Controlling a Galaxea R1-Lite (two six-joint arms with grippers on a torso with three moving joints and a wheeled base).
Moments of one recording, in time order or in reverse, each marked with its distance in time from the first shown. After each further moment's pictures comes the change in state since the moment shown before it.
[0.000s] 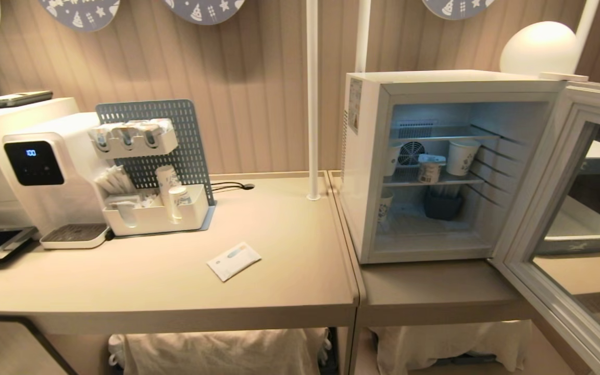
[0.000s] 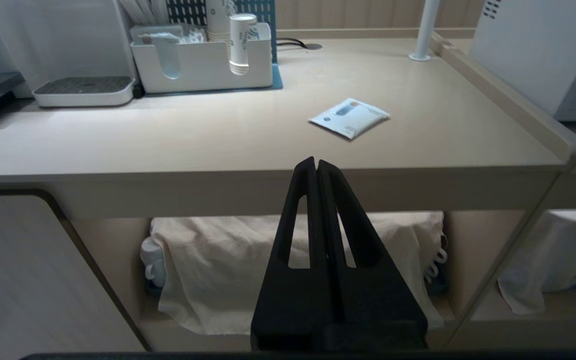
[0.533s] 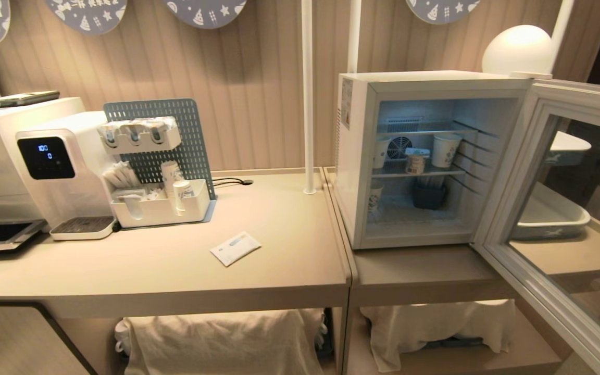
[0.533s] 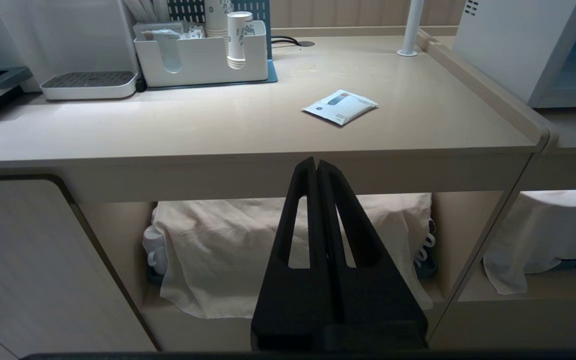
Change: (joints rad) left arm 0.000 0.000 0.000 -0.001 0.000 0.000; right arm 0.000 0.000 0.000 -0.001 0.000 0.000
